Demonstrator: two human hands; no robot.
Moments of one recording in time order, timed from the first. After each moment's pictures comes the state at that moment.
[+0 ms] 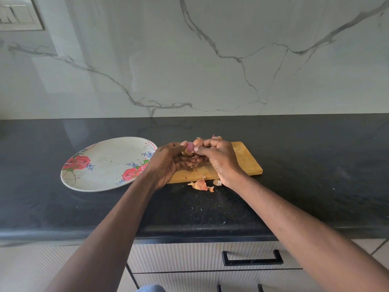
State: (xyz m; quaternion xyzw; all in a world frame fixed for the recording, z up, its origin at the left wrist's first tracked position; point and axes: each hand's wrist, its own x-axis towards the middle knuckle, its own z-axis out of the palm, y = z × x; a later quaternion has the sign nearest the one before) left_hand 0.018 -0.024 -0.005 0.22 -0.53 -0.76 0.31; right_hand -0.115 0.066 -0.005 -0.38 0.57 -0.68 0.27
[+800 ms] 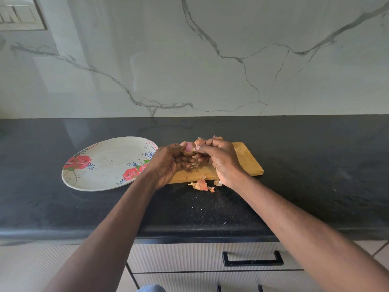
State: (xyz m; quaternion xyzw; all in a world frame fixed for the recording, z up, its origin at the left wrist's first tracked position) left_hand 0.018 -0.025 -0.004 0.24 -0.52 -0.76 0.31; right_hand -0.113 0.067 -0.003 -0.34 0.55 -0.70 0.31
